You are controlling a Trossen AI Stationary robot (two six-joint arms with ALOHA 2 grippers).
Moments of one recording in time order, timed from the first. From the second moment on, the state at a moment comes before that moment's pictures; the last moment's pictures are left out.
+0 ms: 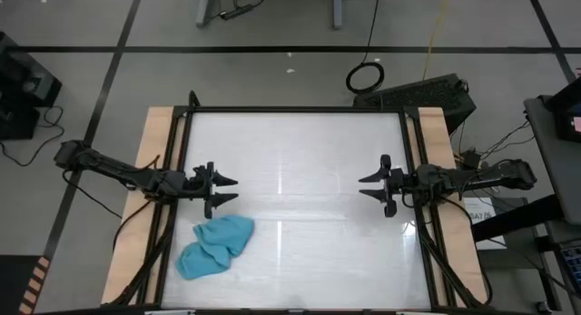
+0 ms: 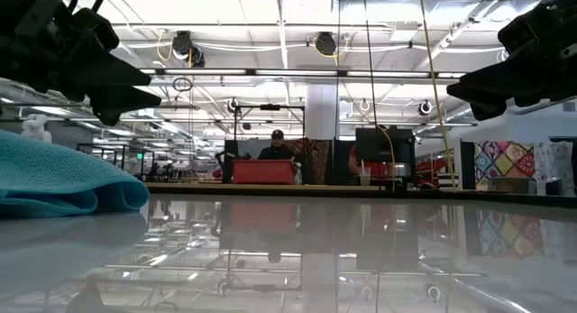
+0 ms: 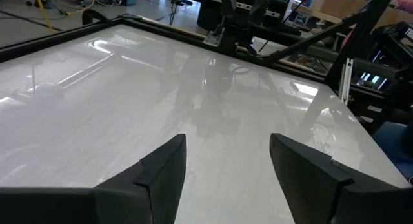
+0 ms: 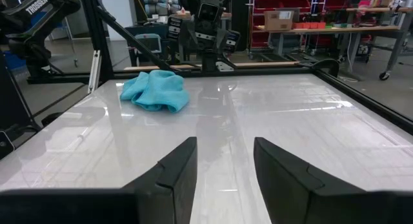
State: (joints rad) left arm -0.26 0.51 0.05 0.28 -0.30 -0.33; right arm 0.10 0.22 0.02 0.13 0.10 0.07
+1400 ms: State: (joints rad) left arm -0.26 0.51 0.05 0.39 -0.30 -0.04; right arm 0.10 0.22 0.02 0.13 0.10 0.07
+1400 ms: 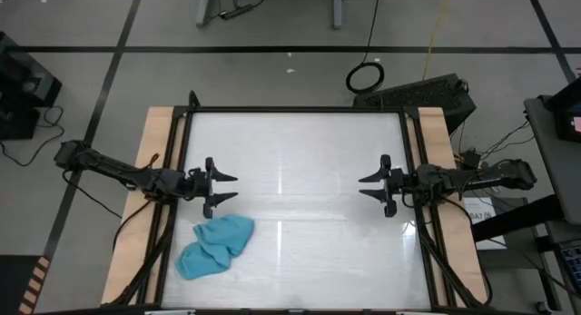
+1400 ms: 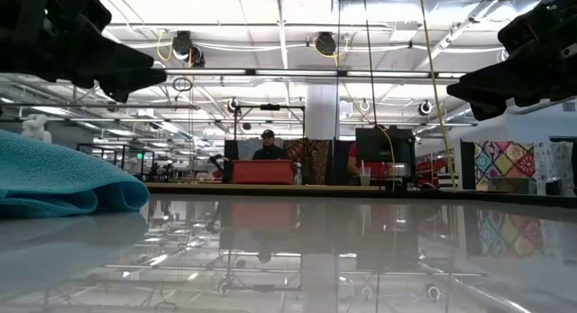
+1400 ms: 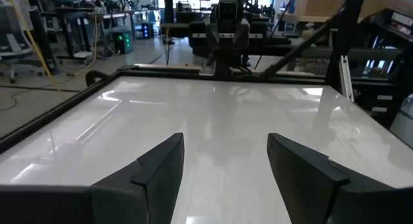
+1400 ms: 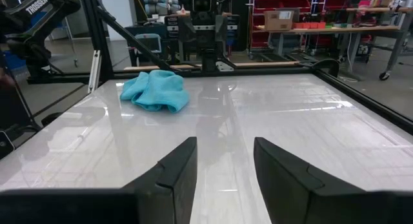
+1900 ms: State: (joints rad) left arm -0.26 0.51 0.05 0.63 -0.31 -0.18; right arm 0.10 0.22 0.02 0.13 0.10 0.07
